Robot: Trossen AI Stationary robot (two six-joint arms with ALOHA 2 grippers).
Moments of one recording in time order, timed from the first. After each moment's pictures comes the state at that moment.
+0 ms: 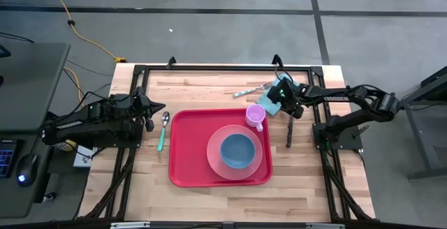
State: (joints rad) left arm 0.20 0.17 0.41 -0.66 -0.24 0.02; right arm -0.58 1.39 0.51 -0.27 0.02 1.52
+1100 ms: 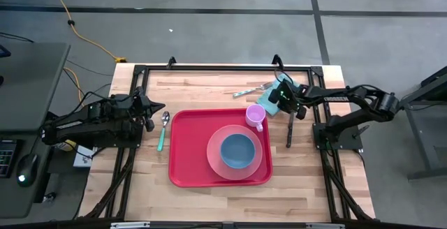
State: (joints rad) left arm 0.20 0.17 0.41 -0.67 -0.25 0.02; right arm -0.58 1.40 0.51 -0.32 0.02 1.46
